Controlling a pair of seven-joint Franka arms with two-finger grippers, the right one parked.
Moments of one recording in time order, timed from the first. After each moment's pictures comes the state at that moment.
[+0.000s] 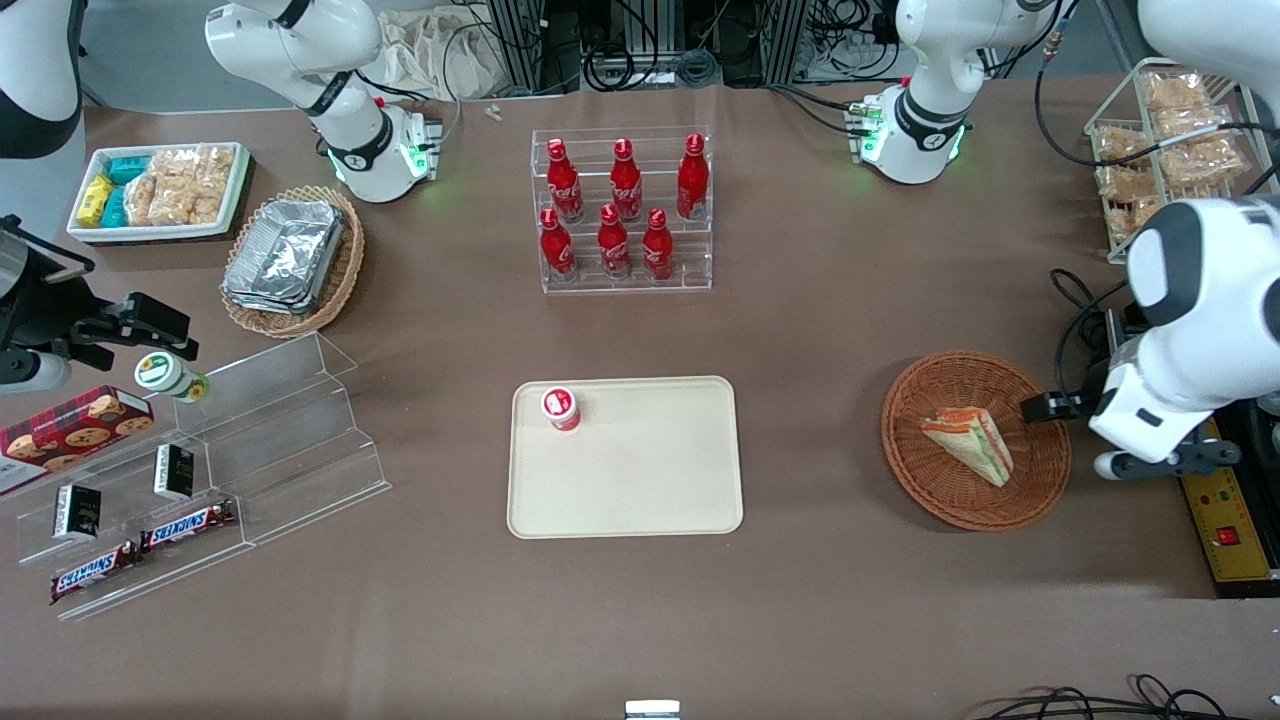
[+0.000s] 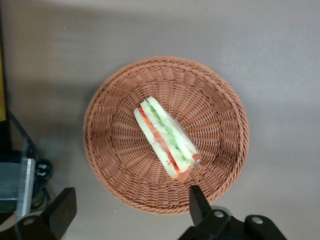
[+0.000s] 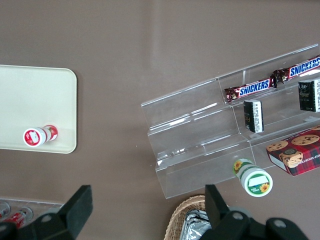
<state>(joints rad) 0.04 0.28 -0.07 -1.75 0.08 1.96 -0.19</state>
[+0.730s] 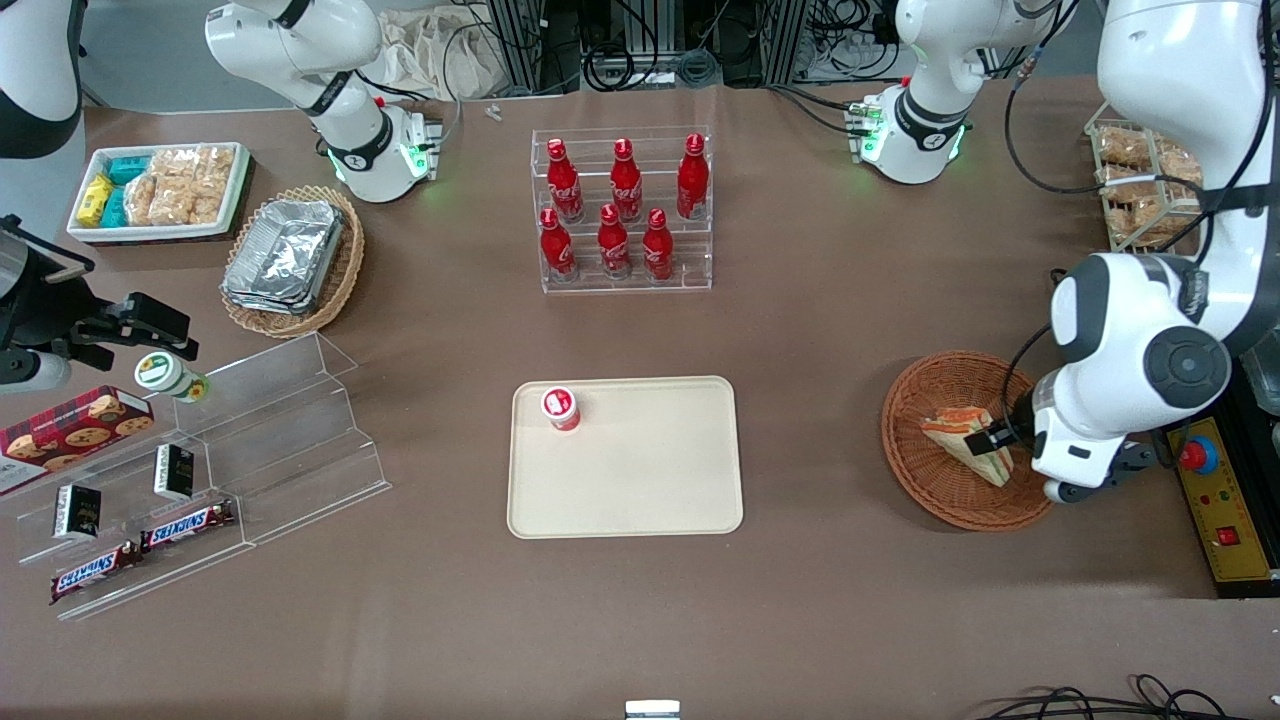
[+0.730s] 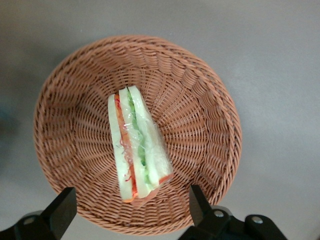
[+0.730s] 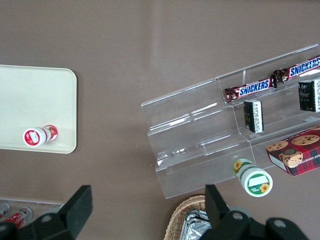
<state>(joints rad) 0.02 0.38 -0.10 -1.79 0.07 2.06 -0.59</state>
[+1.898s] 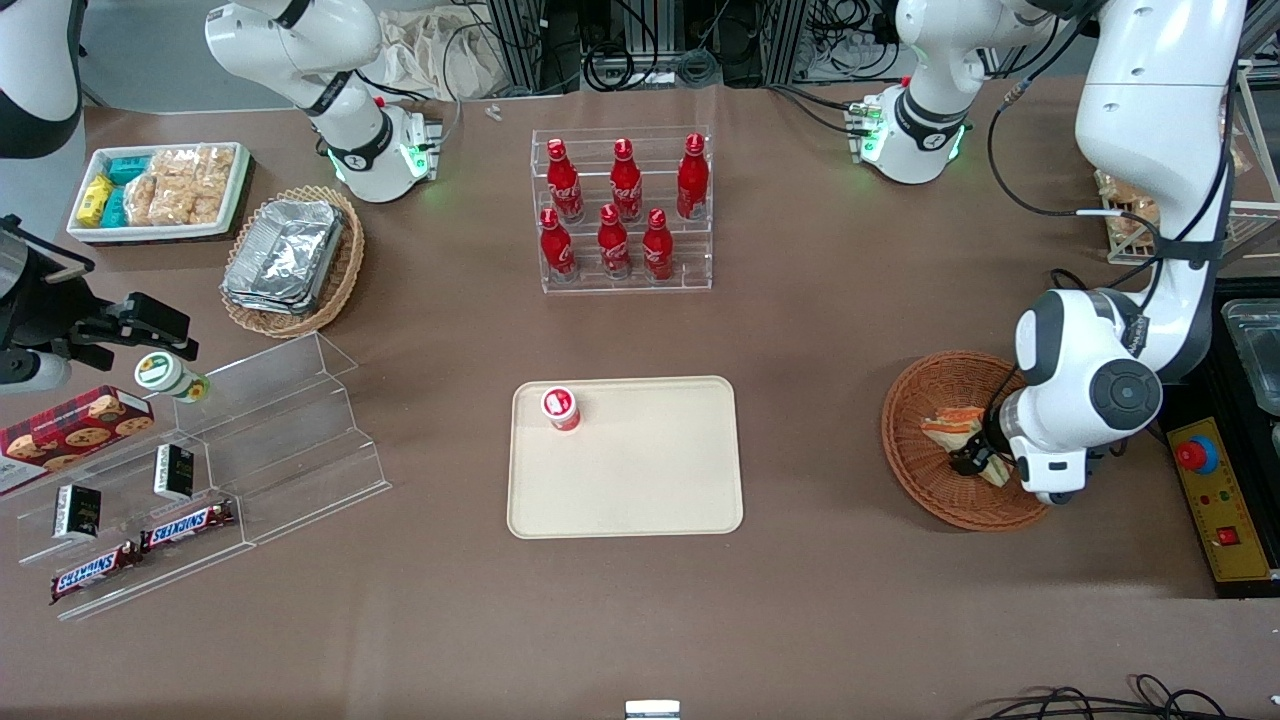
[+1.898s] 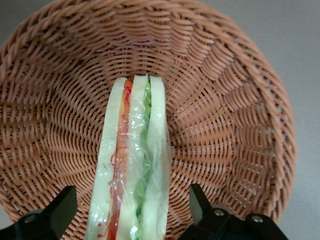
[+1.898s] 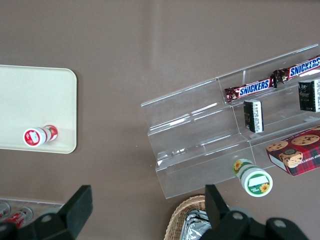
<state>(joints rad) 0.03 0.48 -0.09 -1.89 0.07 2.26 -0.90</state>
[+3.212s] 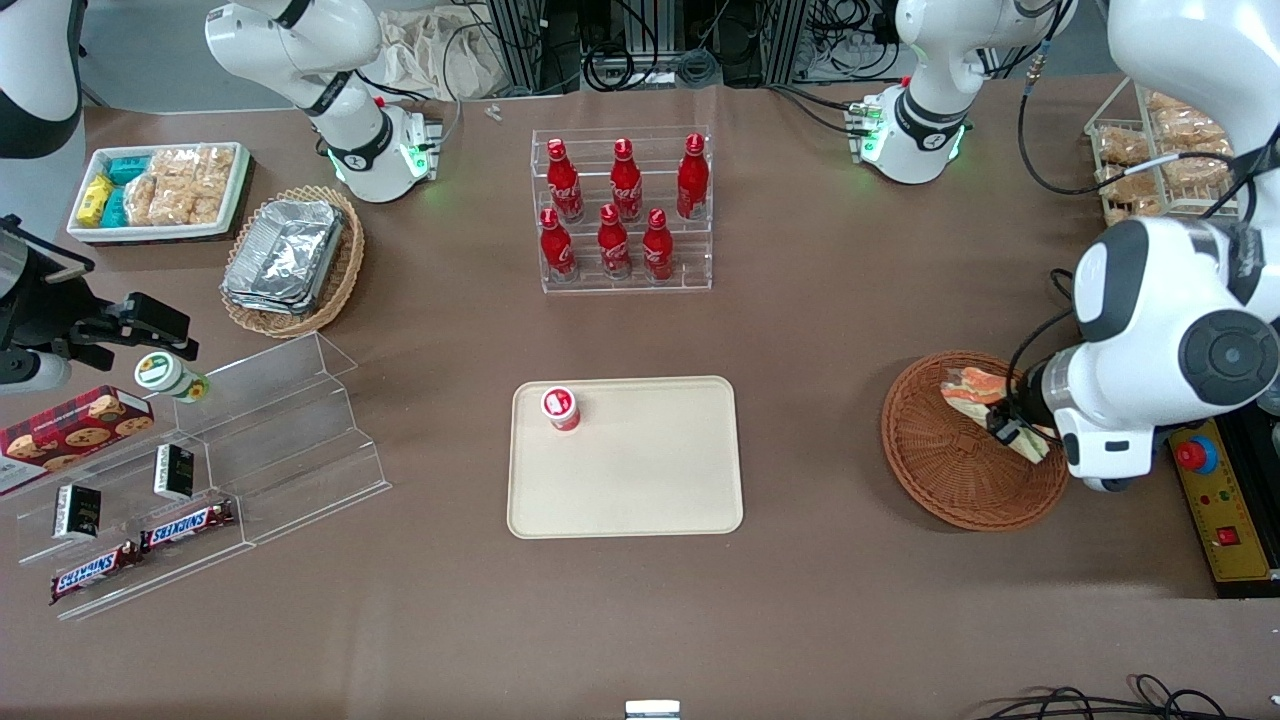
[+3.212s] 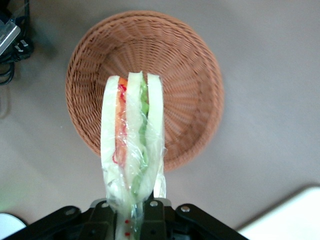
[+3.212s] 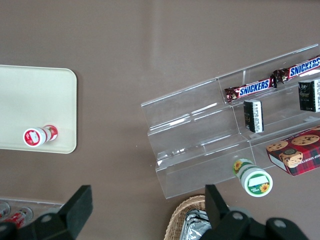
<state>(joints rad) 0.02 0.35 -0.20 -1.51 0.07 1.68 -0.96</state>
